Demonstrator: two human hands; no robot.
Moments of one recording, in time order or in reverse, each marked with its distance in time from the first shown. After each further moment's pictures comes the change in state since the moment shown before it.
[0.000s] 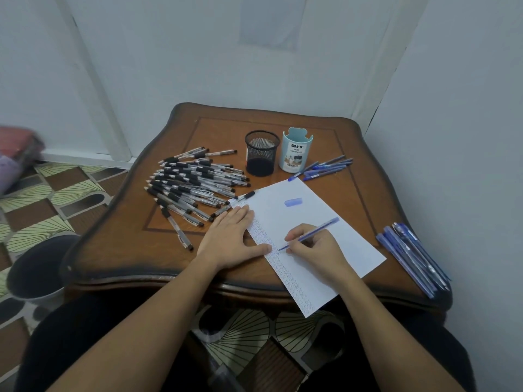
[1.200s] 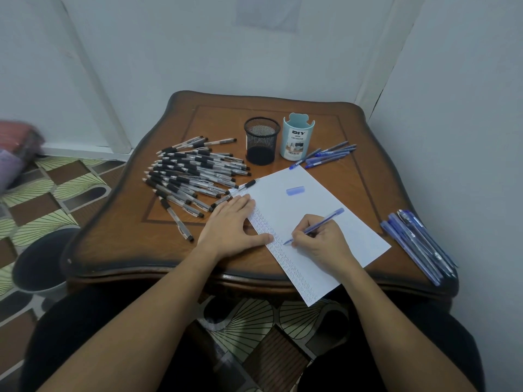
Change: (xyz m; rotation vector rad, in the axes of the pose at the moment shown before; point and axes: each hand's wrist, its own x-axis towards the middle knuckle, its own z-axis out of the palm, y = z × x) left_hand 0.002 0.000 -0.002 -0.037 -0.010 -0.010; right_hand -0.003 0.004 0.002 0.012 0.050 -0.028
